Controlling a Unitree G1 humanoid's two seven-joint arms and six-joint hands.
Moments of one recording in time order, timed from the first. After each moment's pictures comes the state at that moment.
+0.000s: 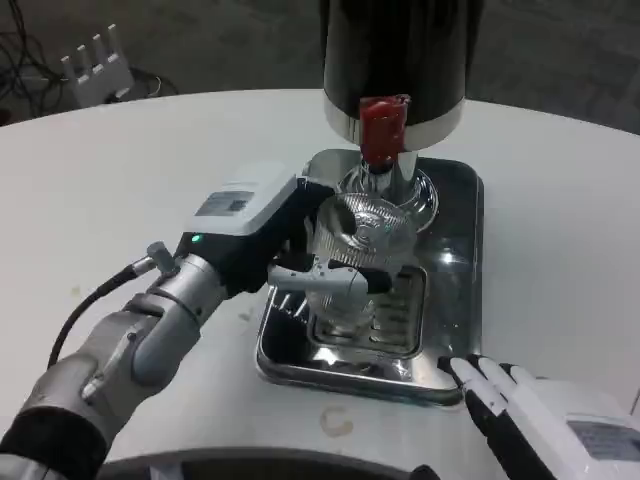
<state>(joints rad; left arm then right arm) -0.91 0.44 -0.33 0.89 0.67 -0.52 0.19 0.34 0.05 0.24 -1.02 -1.42 0.13 0.84</state>
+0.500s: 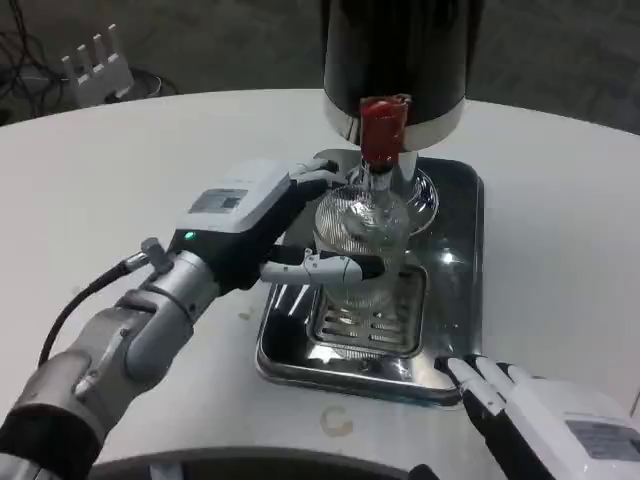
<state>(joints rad) -0.91 0.46 -0.33 0.87 0.66 -0.51 0.17 0.34 0.05 0.24 -1.02 -1.42 0.13 0.84</state>
